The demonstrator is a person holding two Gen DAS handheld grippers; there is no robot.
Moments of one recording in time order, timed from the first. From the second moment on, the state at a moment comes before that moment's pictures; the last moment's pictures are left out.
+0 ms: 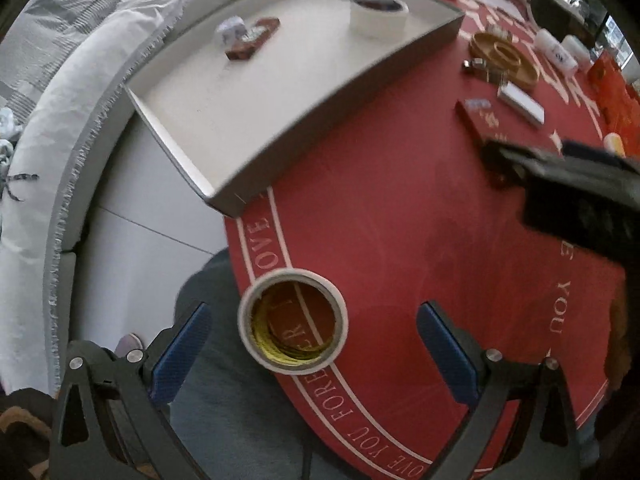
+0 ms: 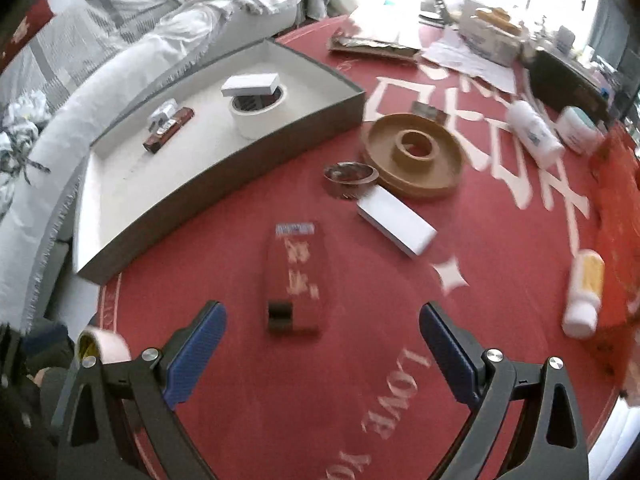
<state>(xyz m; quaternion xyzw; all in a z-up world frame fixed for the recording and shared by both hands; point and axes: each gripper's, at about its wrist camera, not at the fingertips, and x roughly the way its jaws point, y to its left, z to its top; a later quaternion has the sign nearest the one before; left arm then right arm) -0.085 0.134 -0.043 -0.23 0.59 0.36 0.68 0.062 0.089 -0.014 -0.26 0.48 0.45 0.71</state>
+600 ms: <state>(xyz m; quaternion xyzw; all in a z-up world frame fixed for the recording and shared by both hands) -0.075 0.124 -0.034 -0.28 0.56 0.28 0.73 0.071 0.081 -0.022 -0.26 0.55 0.42 0.68</state>
